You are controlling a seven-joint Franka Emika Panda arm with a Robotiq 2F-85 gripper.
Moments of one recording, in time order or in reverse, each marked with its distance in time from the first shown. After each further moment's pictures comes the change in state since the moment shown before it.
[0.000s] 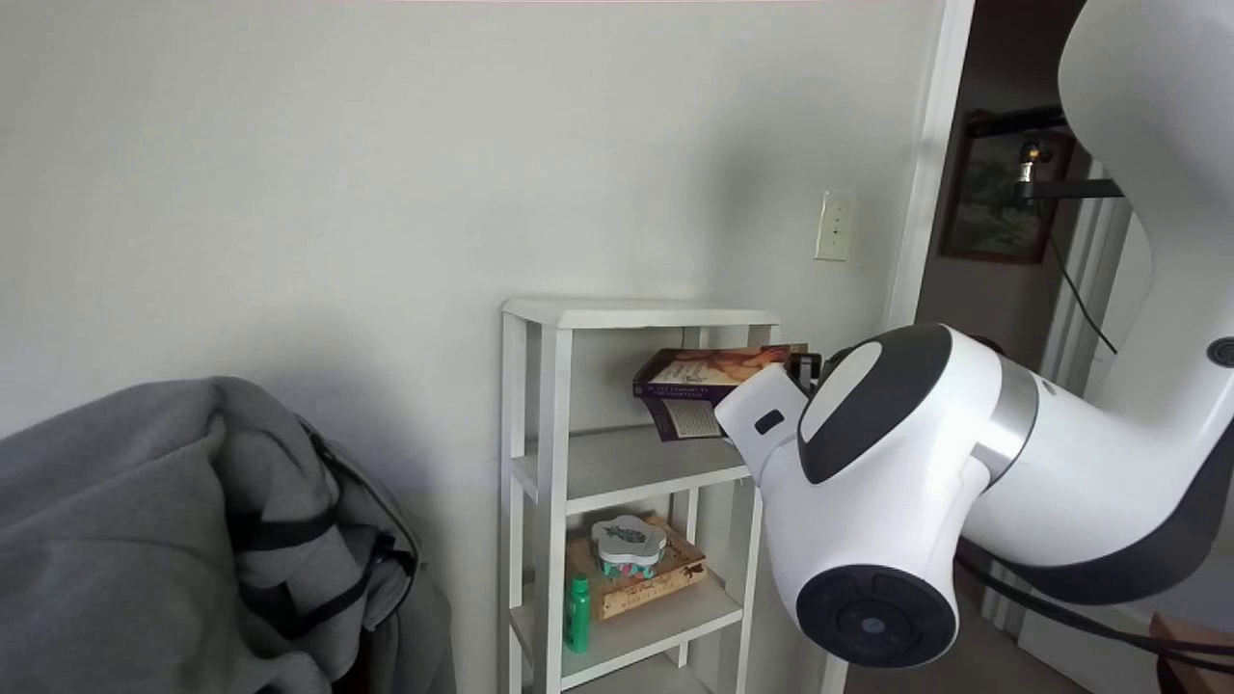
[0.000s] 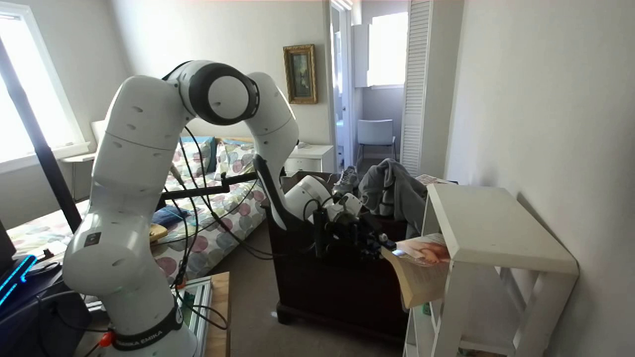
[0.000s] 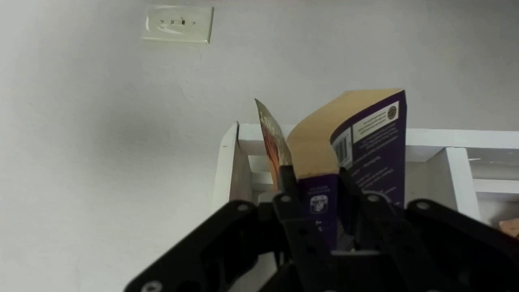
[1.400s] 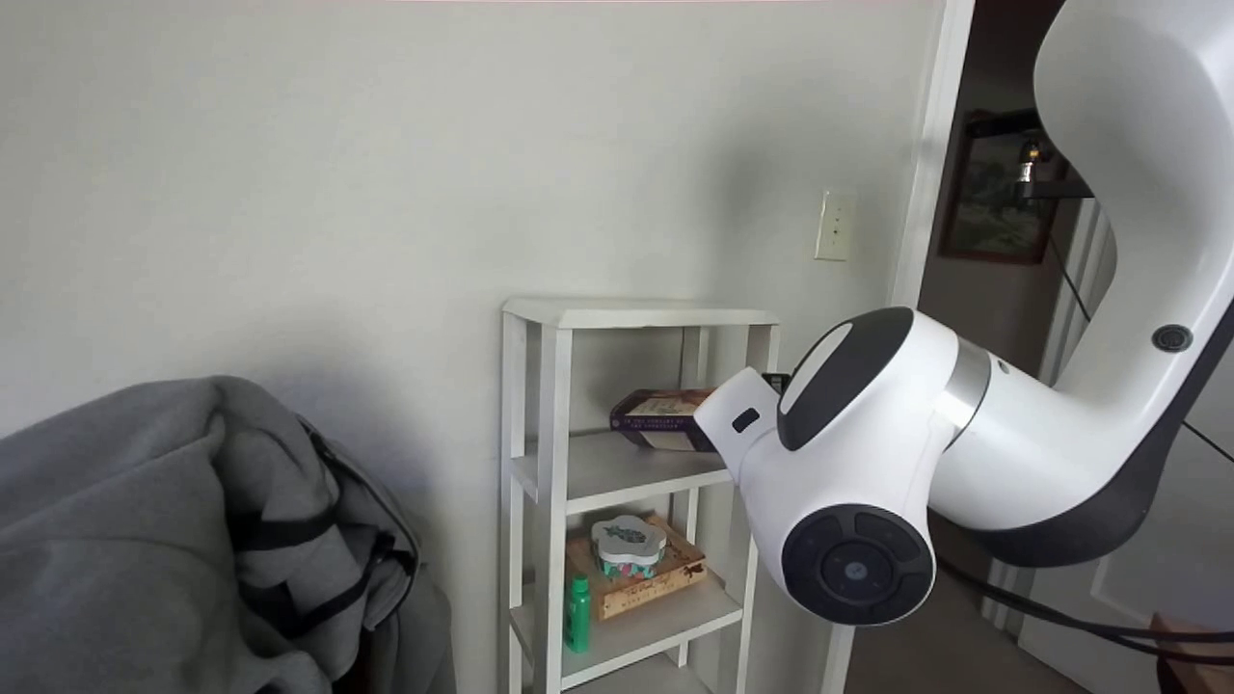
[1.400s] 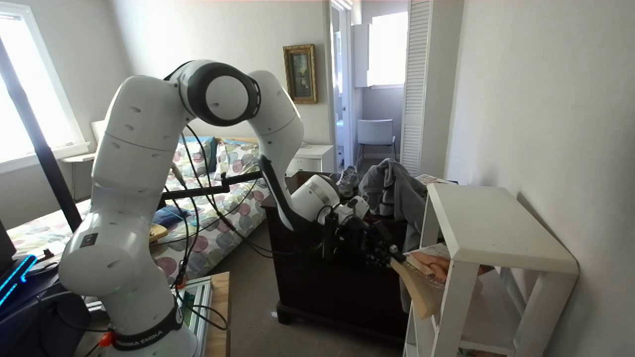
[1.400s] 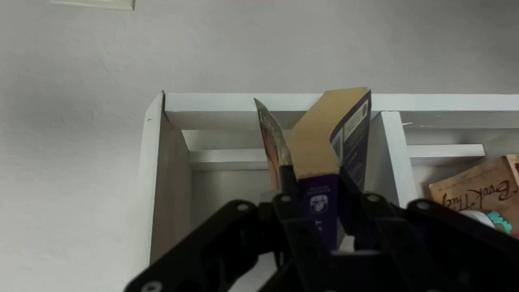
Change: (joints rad) arm -0.046 0.002 -0.007 0.029 -0.012 0.207 -0.037
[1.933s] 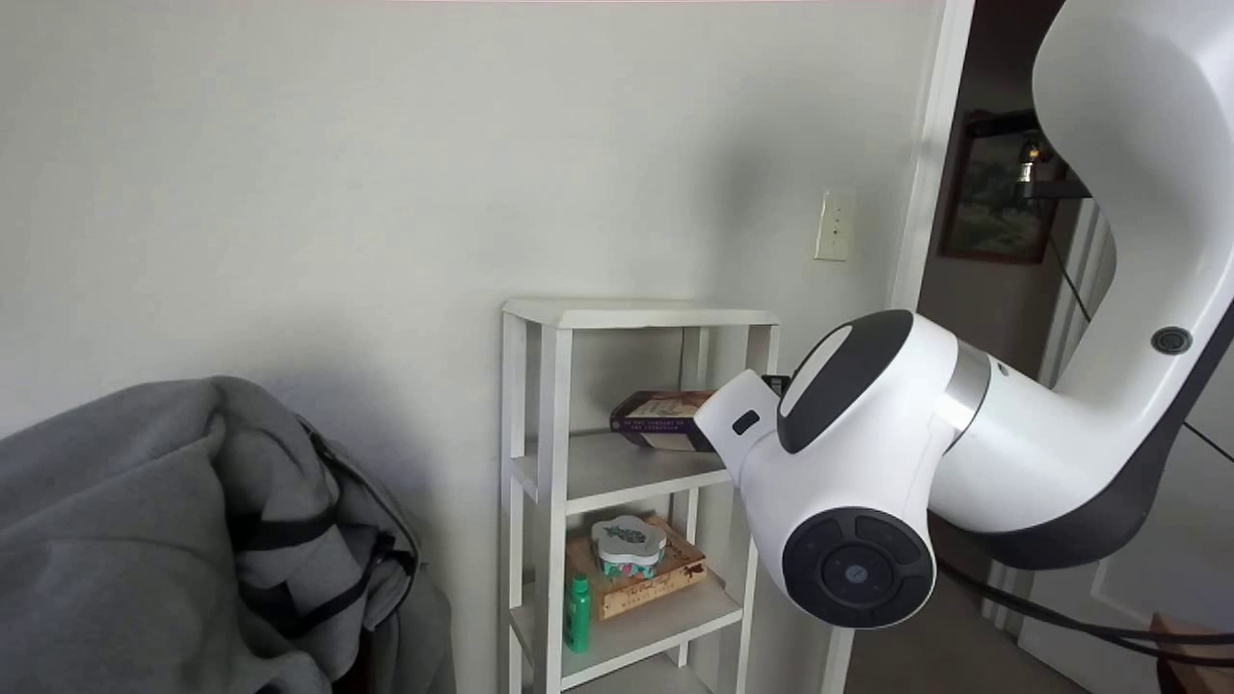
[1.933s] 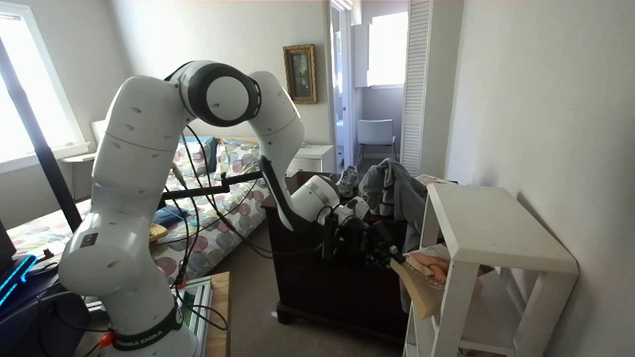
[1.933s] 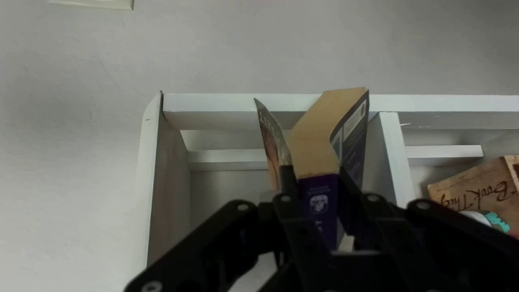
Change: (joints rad) arm 0.000 0.003 0.000 0.000 0.000 0.000 0.000
